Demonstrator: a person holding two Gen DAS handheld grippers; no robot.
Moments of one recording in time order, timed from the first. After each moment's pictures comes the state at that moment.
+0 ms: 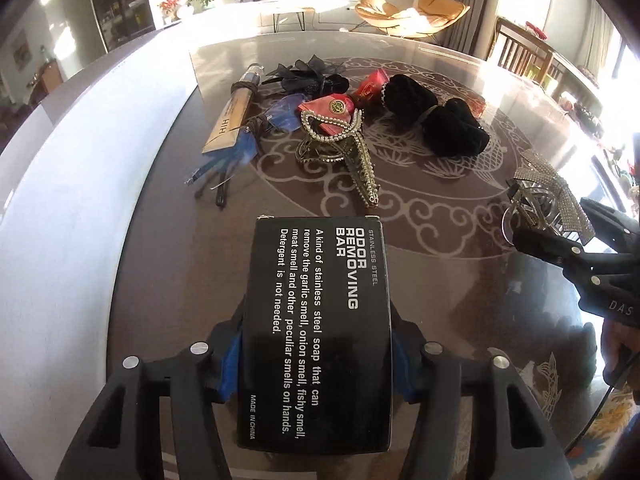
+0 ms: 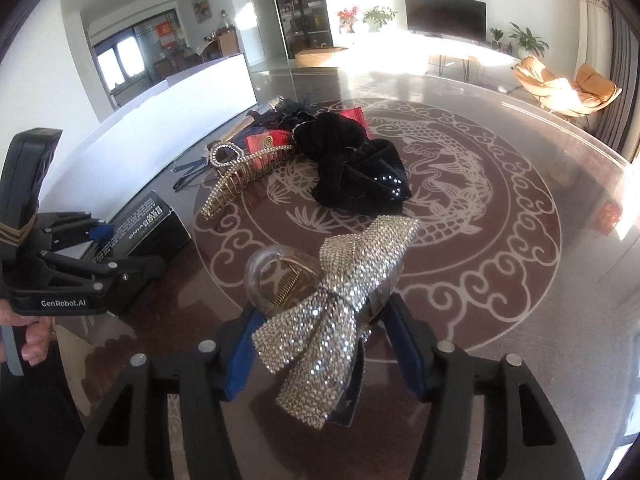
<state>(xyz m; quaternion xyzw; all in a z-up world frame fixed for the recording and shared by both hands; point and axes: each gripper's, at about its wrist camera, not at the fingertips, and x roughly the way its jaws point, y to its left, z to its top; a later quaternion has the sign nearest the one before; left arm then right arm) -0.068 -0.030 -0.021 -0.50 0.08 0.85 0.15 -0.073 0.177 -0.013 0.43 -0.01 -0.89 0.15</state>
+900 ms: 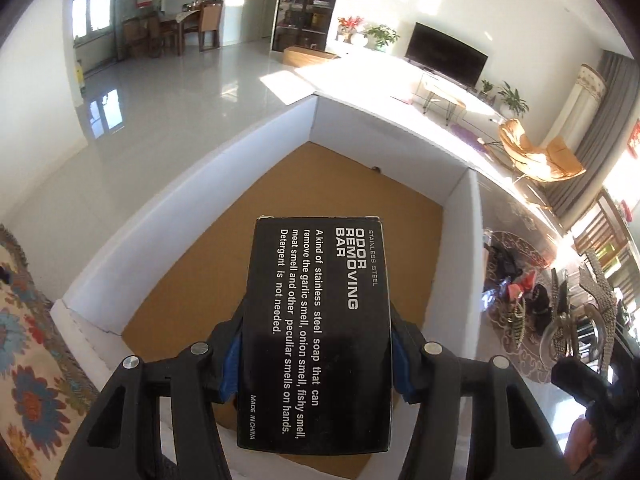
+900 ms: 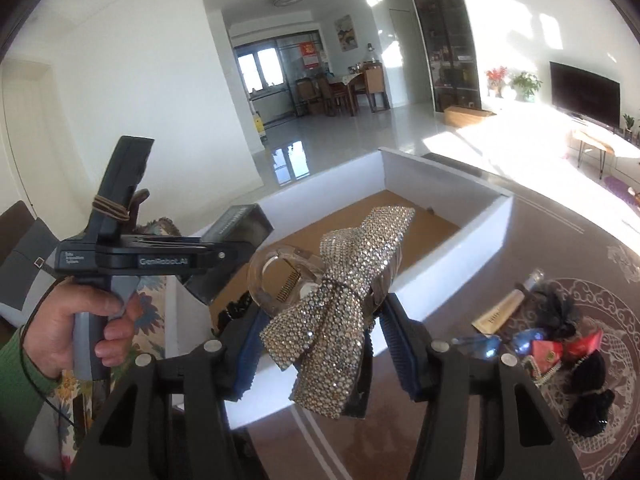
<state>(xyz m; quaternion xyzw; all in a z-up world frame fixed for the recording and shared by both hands) -0.056 -0.309 0.101 -0.45 -0.12 0.89 -0.06 -0.106 -0.108 0.127 0.33 0.03 -0.85 0.41</state>
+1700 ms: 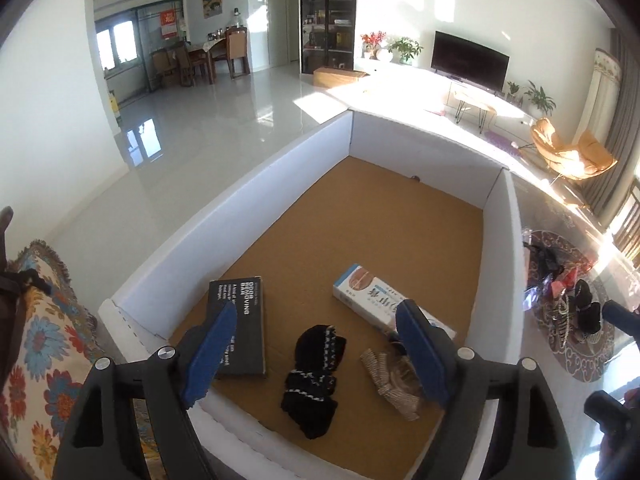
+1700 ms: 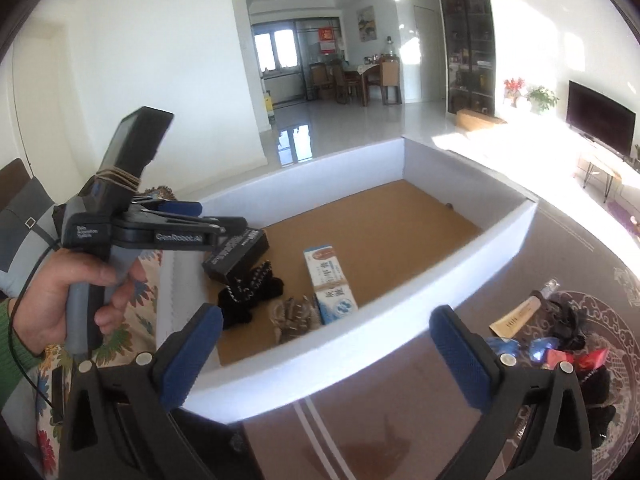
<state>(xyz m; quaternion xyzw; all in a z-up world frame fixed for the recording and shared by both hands) -0.033 -0.283 0.107 -0.40 -0.06 0.91 -0.10 -0.095 -0.070 0.093 0.33 0.08 -0.87 0.35</state>
